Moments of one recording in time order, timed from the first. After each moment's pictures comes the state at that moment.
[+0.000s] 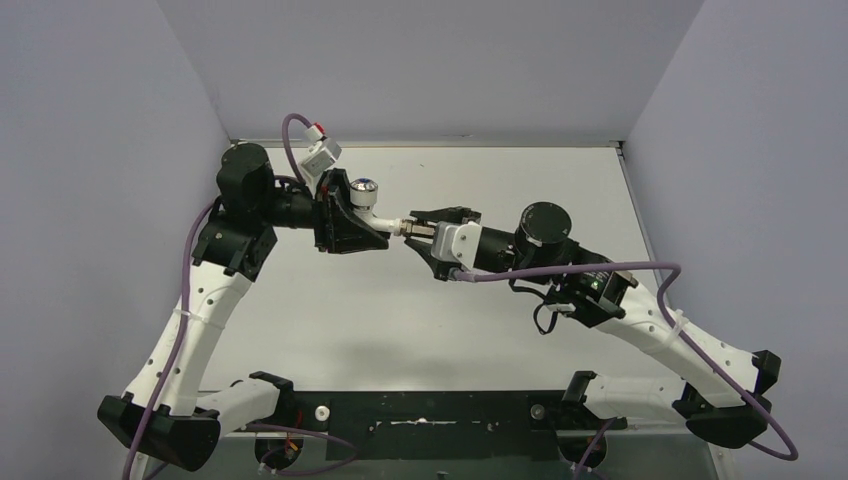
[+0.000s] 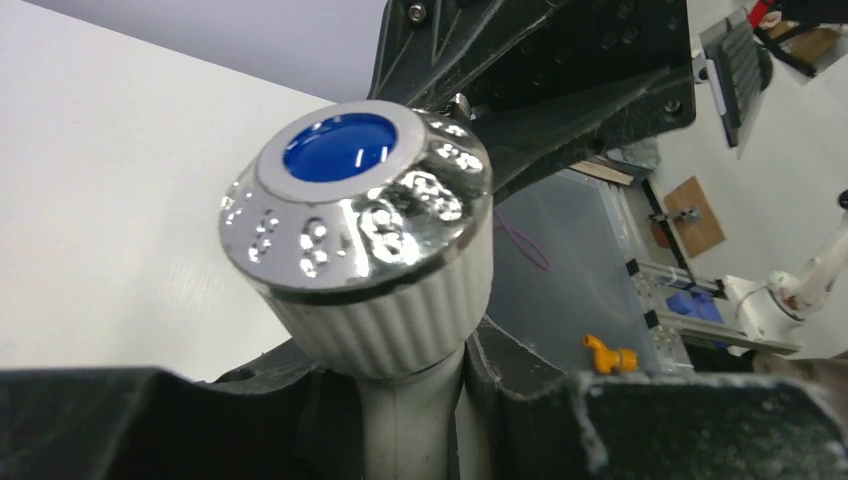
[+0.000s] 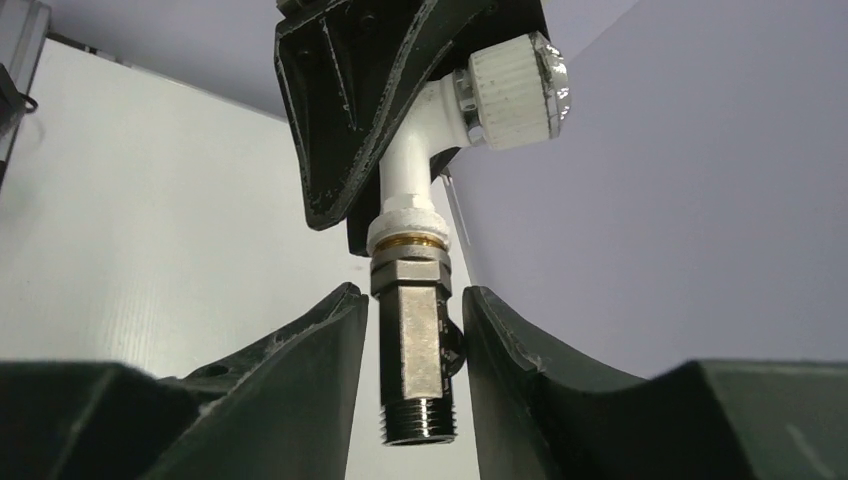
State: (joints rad) left arm -0.32 1.13 1.31 -0.27 1.30 -0.37; right arm 1.01 1.09 1.32 -0.25 -0.27 -0.68
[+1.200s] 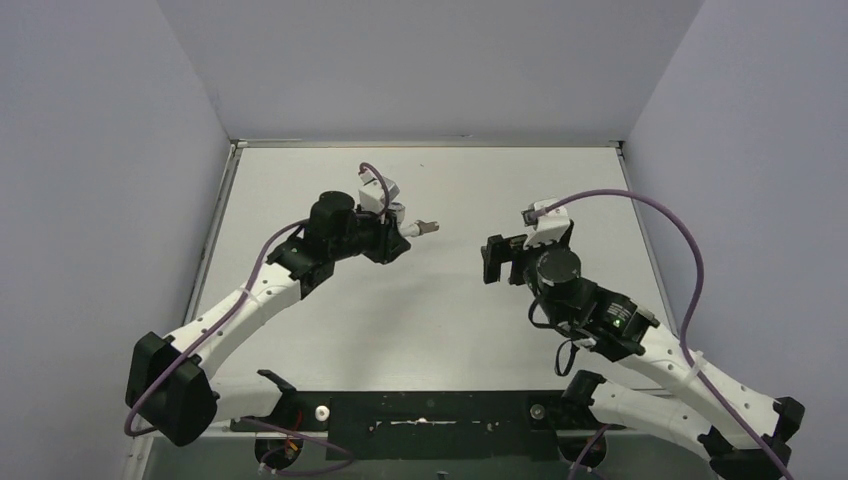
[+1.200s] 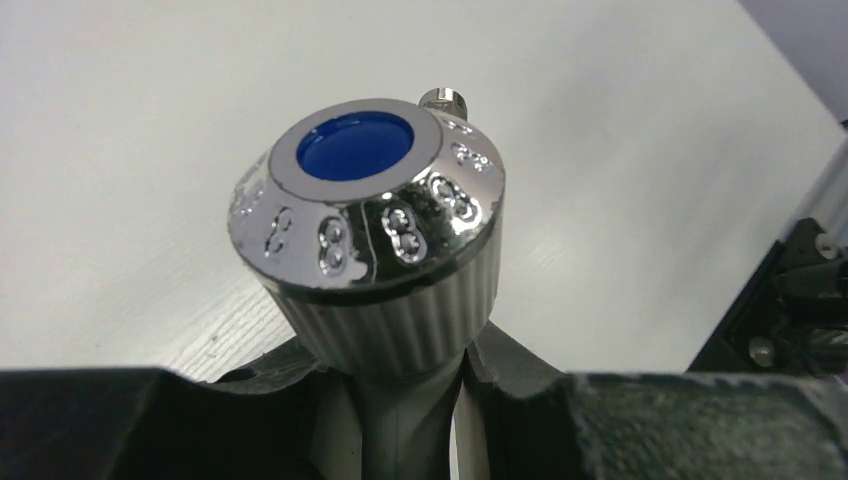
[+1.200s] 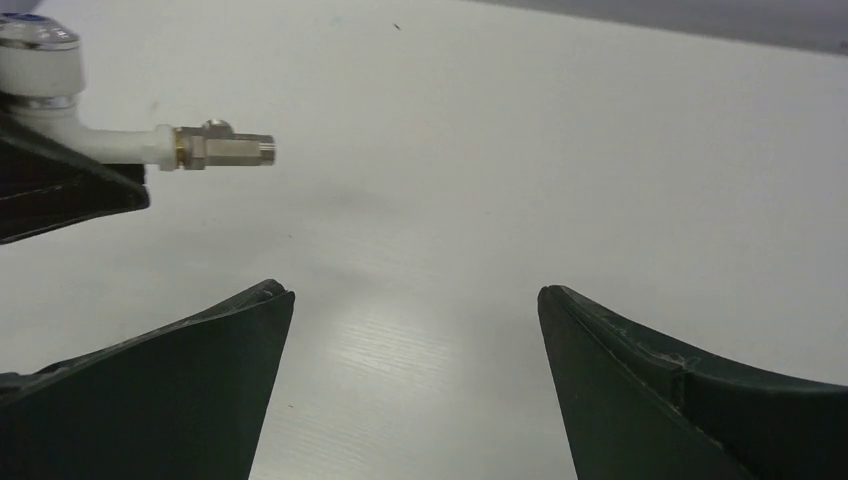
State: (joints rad) left arm -0.58 1.23 0.98 -0.18 0.32 -0.20; right arm 0.95 0.77 0.91 -0.40 0.59 0.20
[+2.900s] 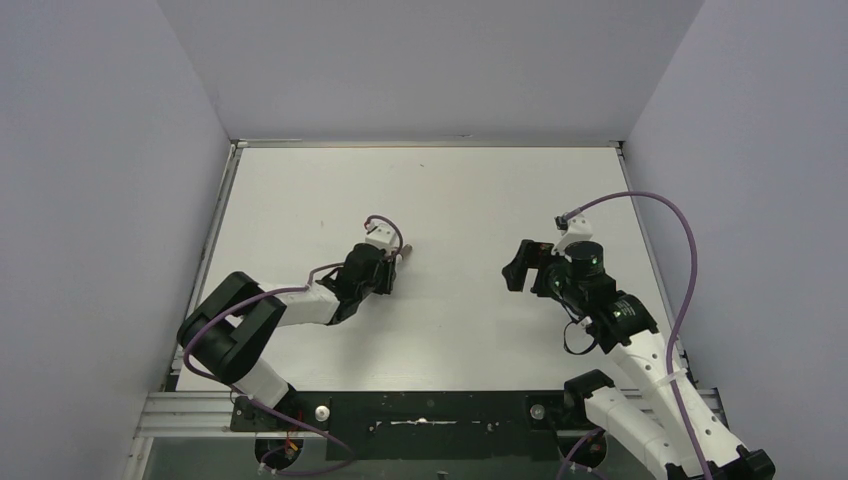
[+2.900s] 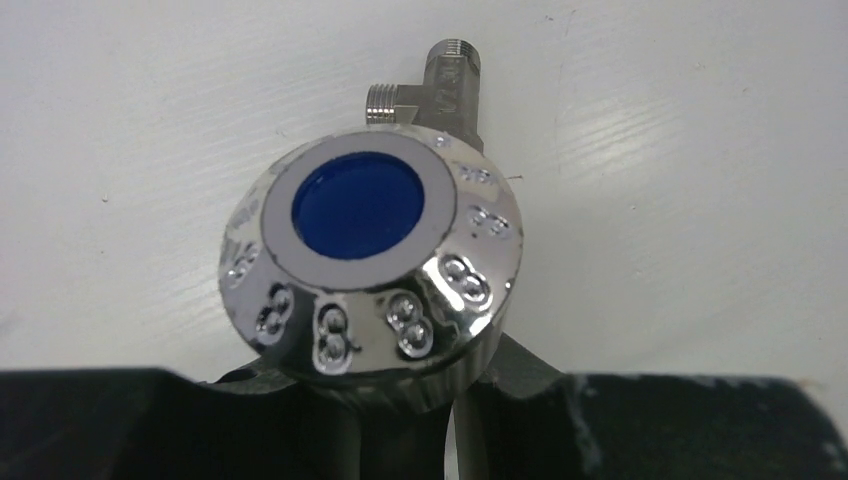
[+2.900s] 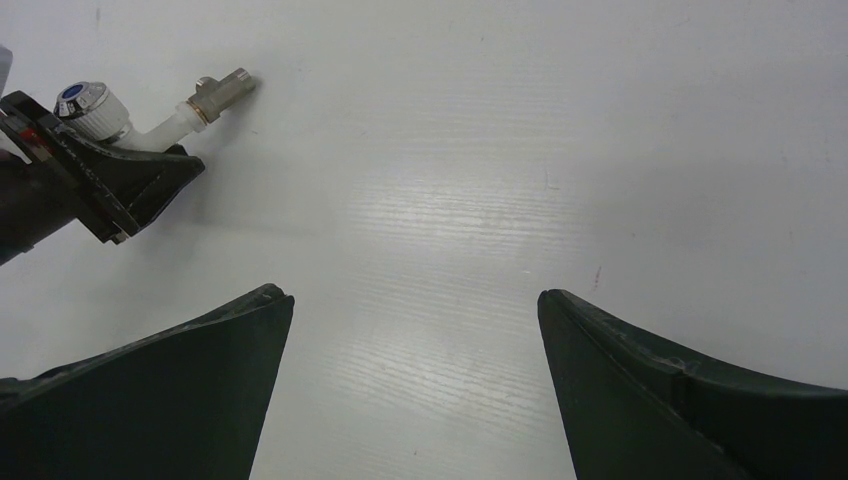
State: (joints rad) left arm -0.66 1.59 0.58 0.40 -0.18 -0.27; right arm 0.37 0.74 0.70 -0.53 0.00 0.41
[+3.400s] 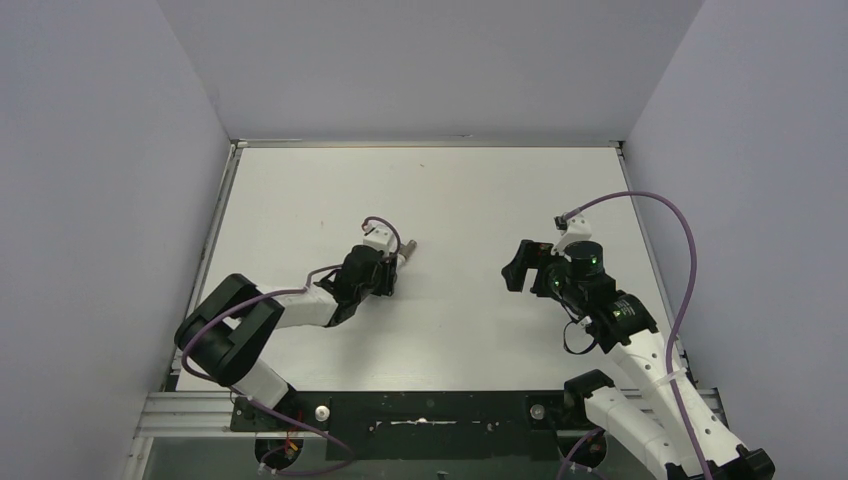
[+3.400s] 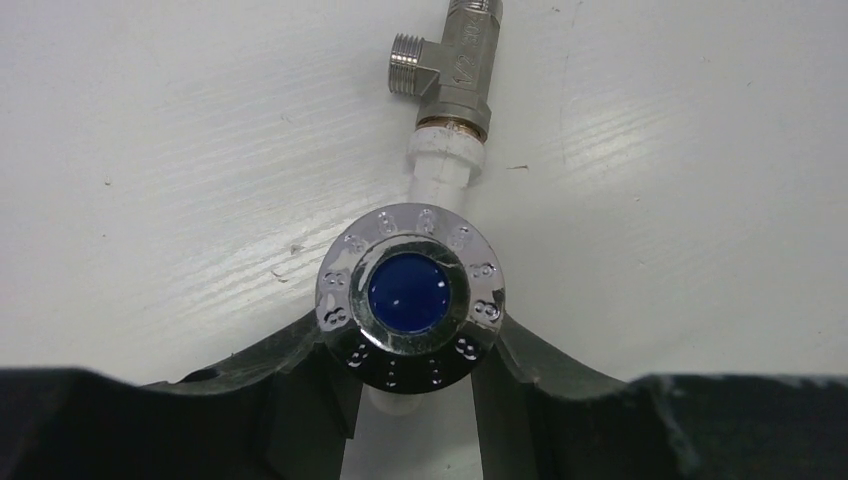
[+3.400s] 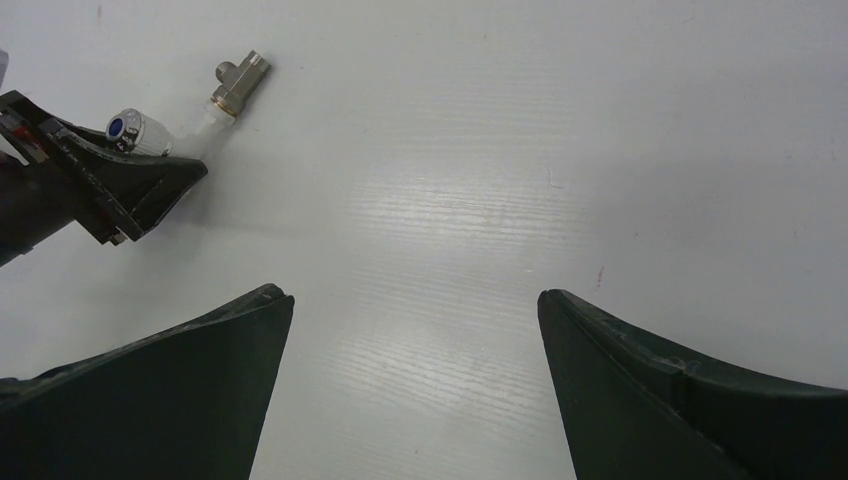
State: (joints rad) left arm -0.66 1.58 0.55 0.41 -0.18 -0.29; right arm 0.37 0.75 0.70 -0.53 -0.01 0.41
